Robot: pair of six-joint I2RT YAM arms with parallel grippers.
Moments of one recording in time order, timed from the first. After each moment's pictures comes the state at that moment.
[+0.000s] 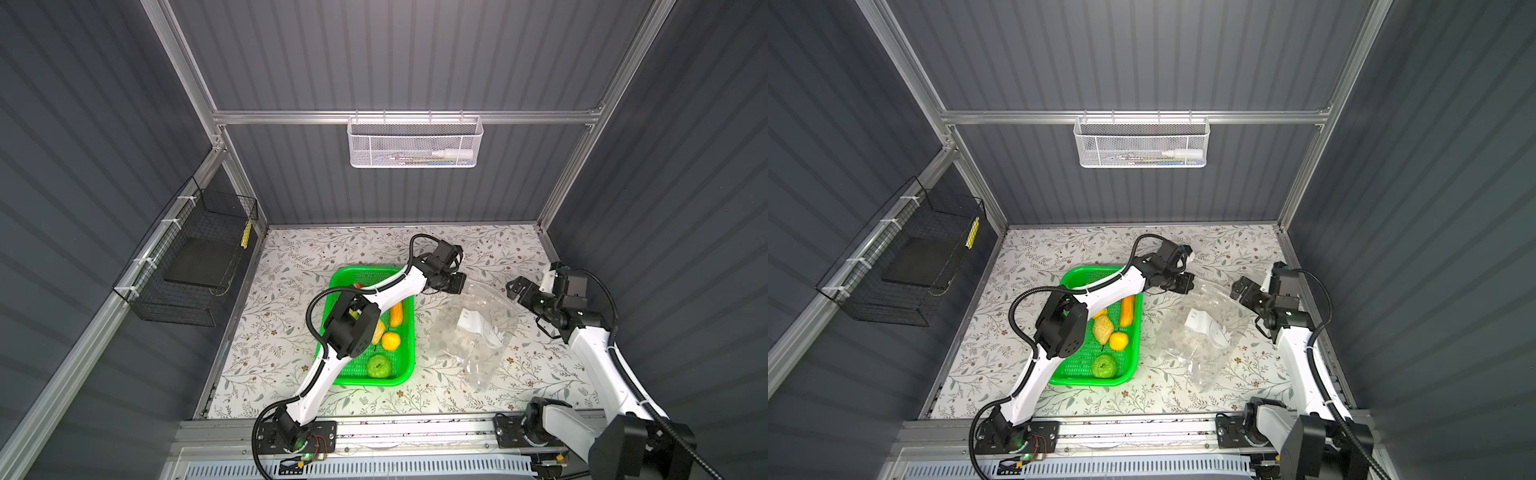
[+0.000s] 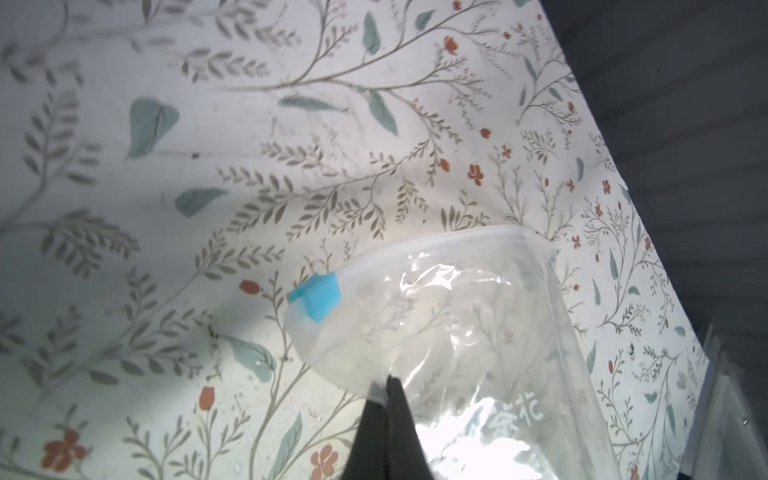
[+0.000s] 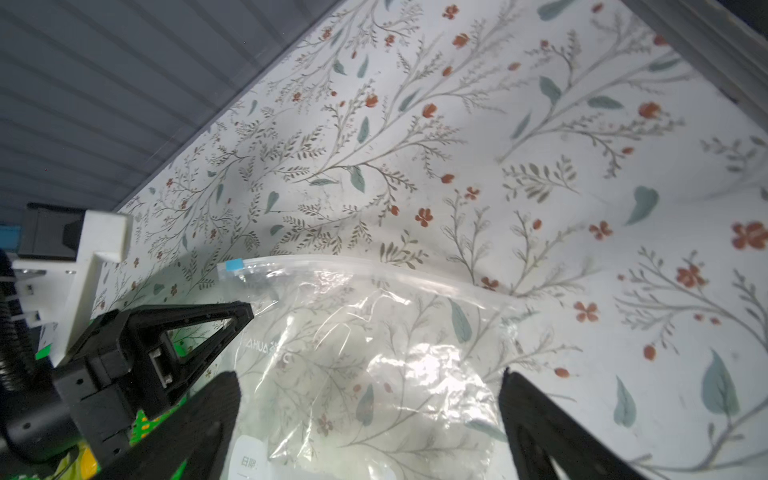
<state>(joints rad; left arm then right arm) -0.84 2.38 2.09 -0.52 0.28 -0.33 -0.15 1.09 0.78 -0.41 -0.25 0.41</state>
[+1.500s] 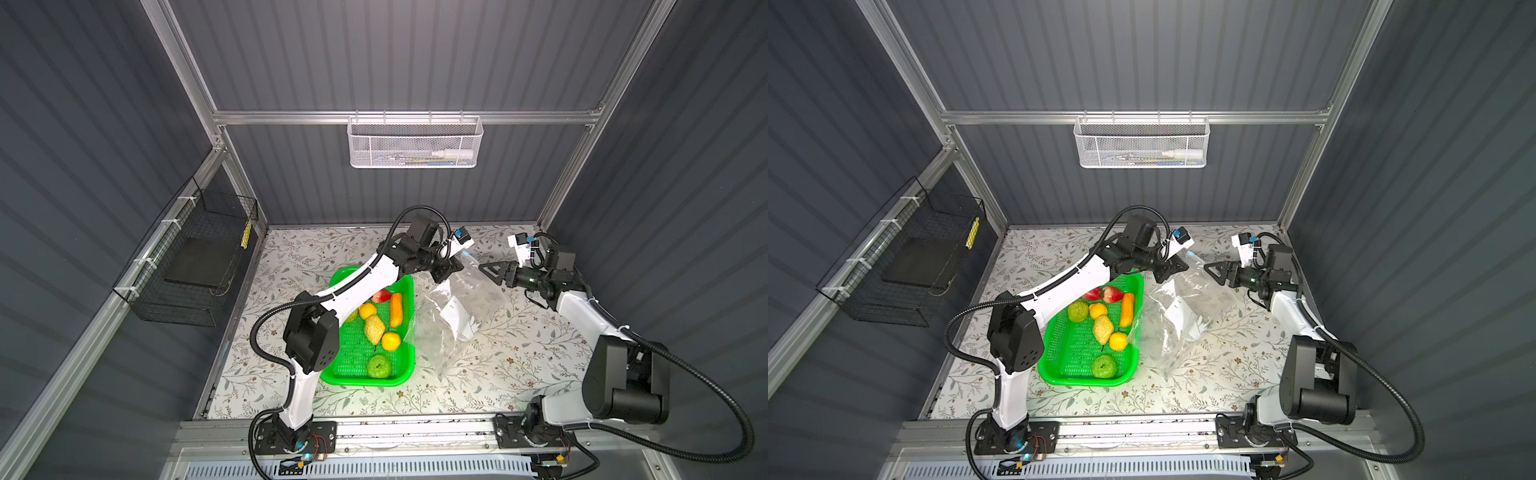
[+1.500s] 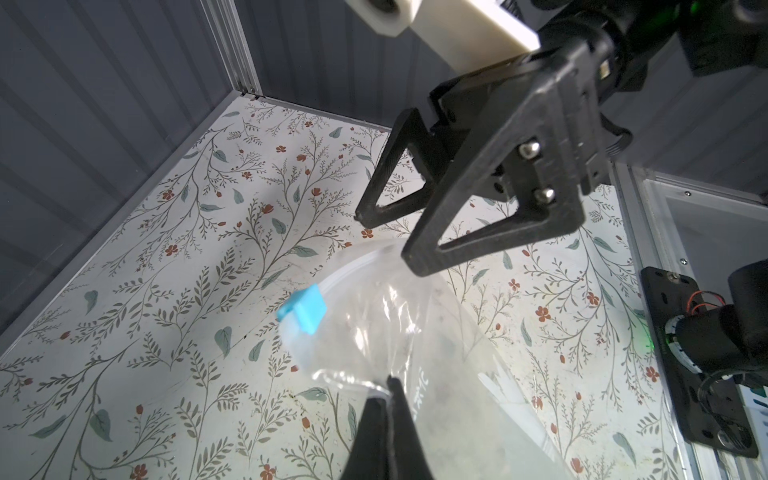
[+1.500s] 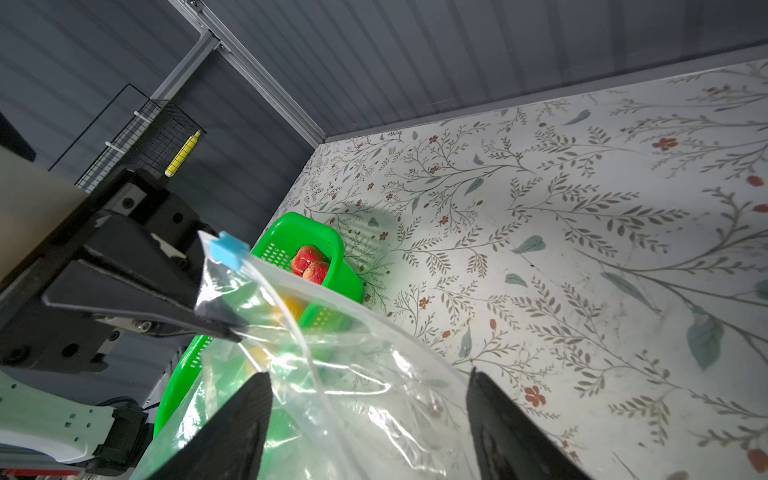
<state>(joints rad) -0.77 2.03 1.89 -0.48 0.53 0.29 -0.15 1.47 0.91 -0.05 -1.03 0.15</state>
